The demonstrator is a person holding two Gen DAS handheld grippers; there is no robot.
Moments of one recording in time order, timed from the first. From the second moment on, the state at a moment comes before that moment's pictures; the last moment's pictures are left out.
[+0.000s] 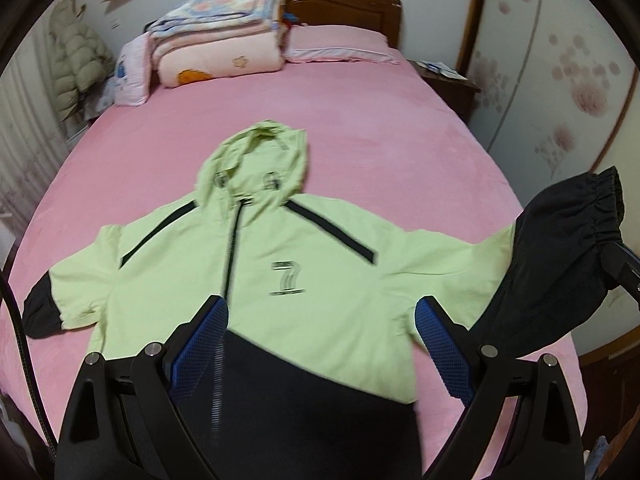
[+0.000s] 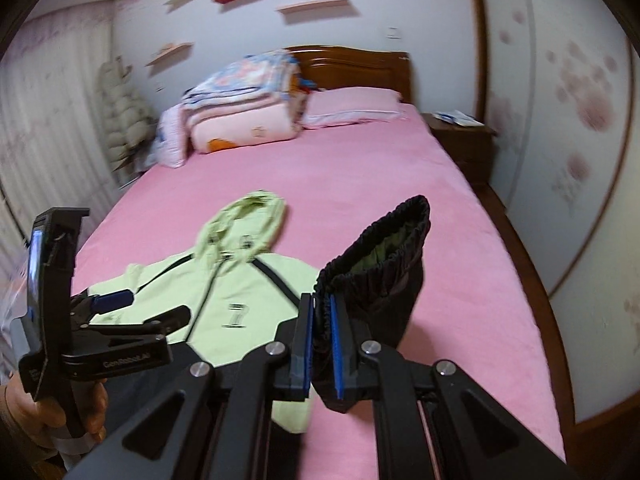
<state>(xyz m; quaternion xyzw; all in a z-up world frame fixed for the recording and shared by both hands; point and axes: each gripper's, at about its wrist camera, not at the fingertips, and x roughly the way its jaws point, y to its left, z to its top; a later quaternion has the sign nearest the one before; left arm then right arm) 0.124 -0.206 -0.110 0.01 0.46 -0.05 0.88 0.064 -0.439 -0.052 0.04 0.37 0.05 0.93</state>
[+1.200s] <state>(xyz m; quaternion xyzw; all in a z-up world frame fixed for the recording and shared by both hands) 0.165 0.012 -0.275 -0.12 0.58 -0.09 0.80 0.102 -0.170 -0.240 0.03 0.55 0.14 0.82</state>
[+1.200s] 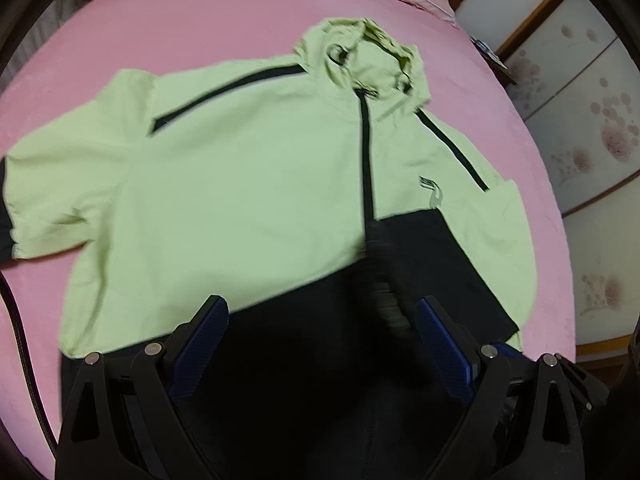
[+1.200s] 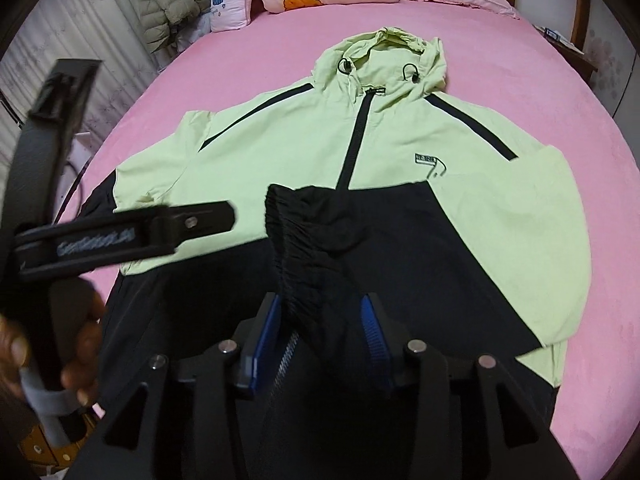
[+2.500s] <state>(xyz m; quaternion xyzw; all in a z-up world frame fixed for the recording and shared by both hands) 0.209 -0.074 -0.220 -0.13 0.53 -0.11 0.83 0.063 -0.340 -0.269 0.09 0.58 -0.01 0.81</state>
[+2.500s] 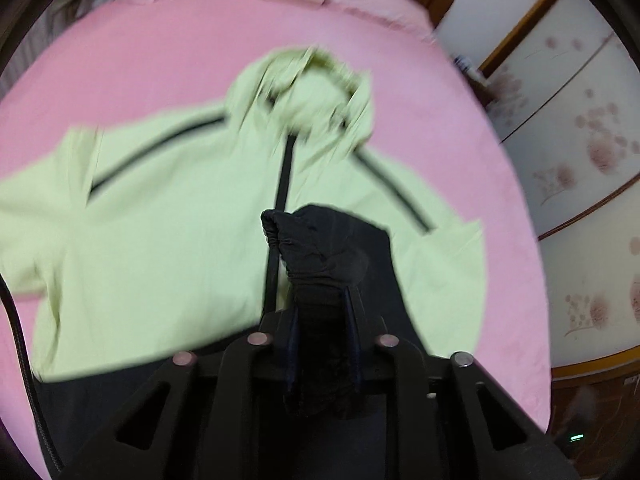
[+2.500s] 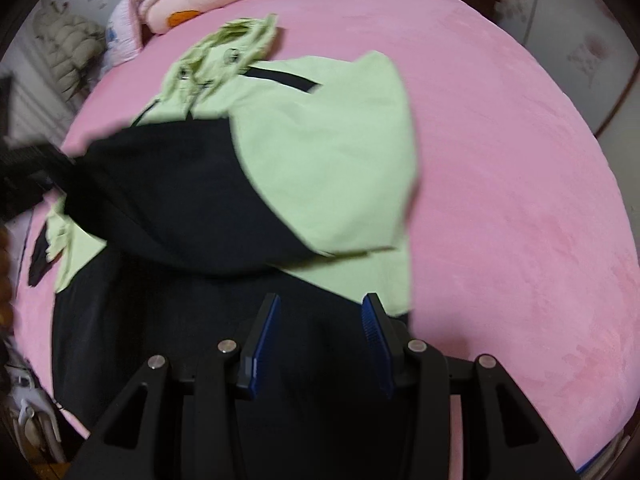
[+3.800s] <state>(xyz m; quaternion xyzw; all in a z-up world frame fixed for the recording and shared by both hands) 0.309 0.000 -0.323 -0.03 0.55 0.05 0.83 0.140 -0.373 -0.314 0.08 0.57 -0.09 0.82</state>
